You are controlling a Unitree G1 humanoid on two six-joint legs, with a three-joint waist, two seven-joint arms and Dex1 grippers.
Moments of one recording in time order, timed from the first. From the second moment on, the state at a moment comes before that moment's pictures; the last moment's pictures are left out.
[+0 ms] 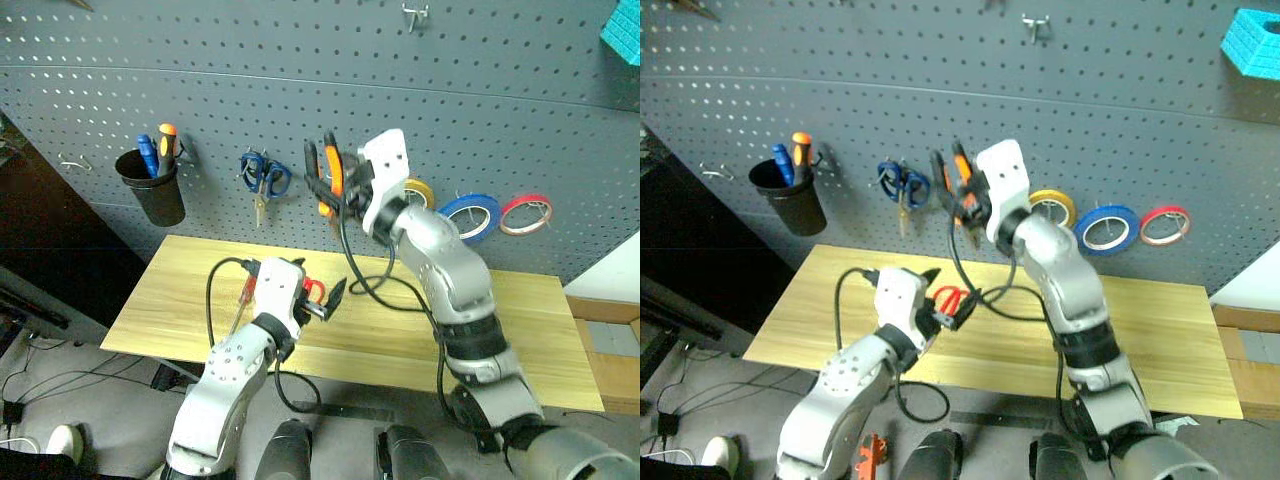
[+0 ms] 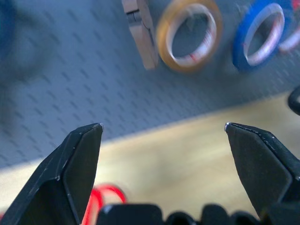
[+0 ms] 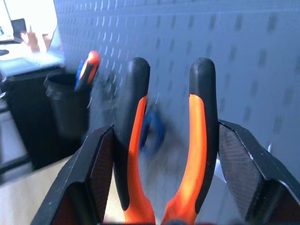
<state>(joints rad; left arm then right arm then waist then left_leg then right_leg) -0.10 0.20 -0.13 -0.55 -0.15 0.57 -0.26 -0.88 -0.02 0.10 0.07 0.16 0.40 0.34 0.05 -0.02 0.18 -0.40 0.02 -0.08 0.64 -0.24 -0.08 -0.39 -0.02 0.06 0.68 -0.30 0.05</state>
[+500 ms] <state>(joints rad) -0.36 0.20 -0.10 -0.26 -0.15 0.48 -0.31 -1.09 0.02 0.05 0.46 0.06 -0.05 0.18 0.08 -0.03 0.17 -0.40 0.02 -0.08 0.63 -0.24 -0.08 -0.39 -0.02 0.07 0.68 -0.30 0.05</state>
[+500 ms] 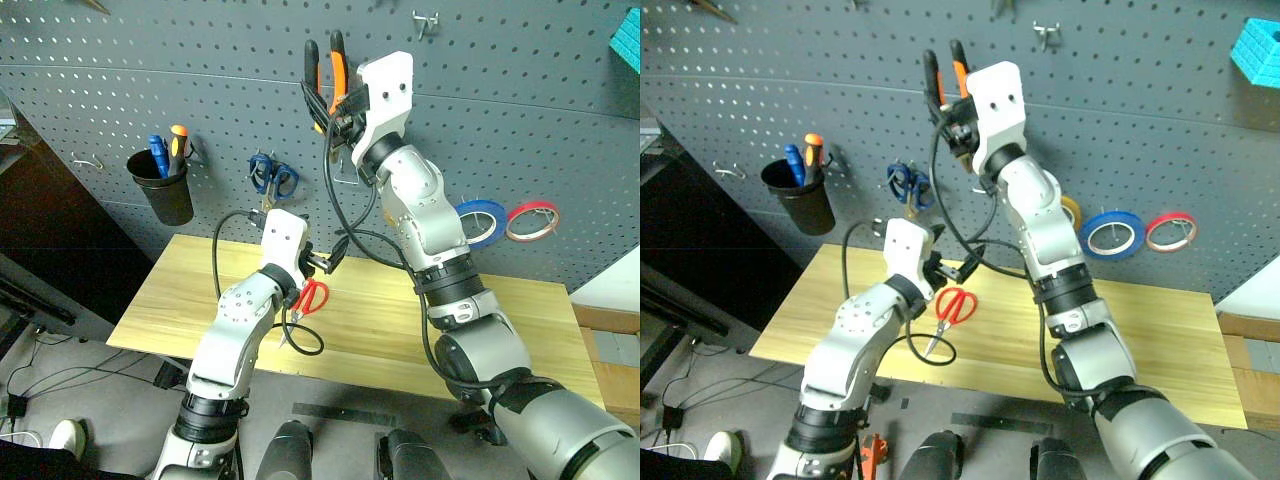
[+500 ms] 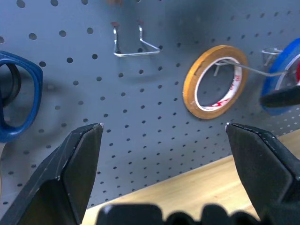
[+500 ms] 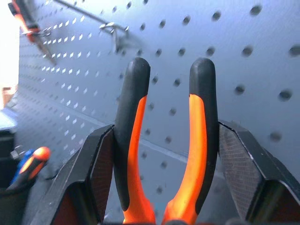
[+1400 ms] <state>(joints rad) -0.38 0.23 -0.10 -0.15 -0.14 0.43 -0.34 -0.95 0.05 0.07 0.63 -0.06 -0.19 0.06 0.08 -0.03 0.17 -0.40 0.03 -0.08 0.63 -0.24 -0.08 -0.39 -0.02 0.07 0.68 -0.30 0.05</state>
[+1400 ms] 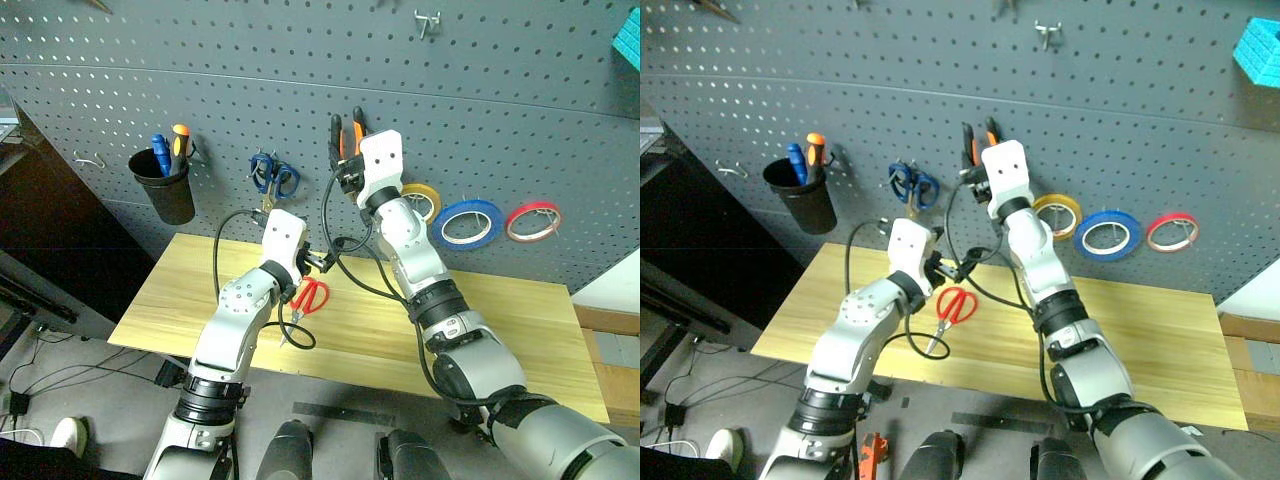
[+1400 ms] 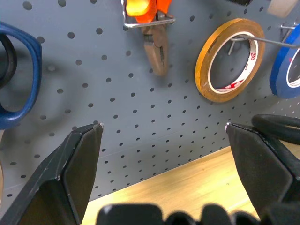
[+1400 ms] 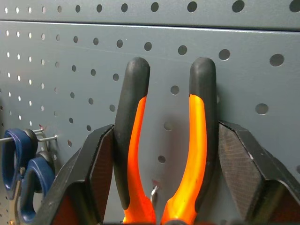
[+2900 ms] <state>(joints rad) -0.29 0.36 -0.02 0.19 -0.16 0.65 -0.52 -0.18 -0.29 0.30 -0.31 0.33 0.36 0.75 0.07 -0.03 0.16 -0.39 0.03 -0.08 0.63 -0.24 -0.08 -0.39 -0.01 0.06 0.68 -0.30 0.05</state>
